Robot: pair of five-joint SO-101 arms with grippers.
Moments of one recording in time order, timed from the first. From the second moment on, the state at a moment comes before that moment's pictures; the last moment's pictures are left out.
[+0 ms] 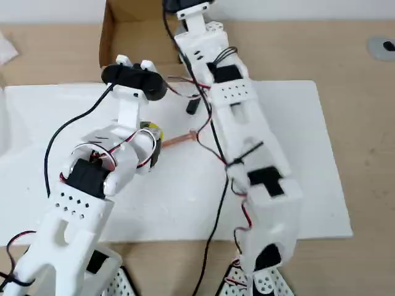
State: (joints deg) left arm 18.9 -44.7 37.3 57.6 -4.9; right arm -18.5 27.7 -19.0 21.2 -0.3
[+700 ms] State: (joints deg) left arm 18.9 -44.7 37.3 57.6 -4.9; right arm -17.4 58.7 -54.1 42.1 4.3
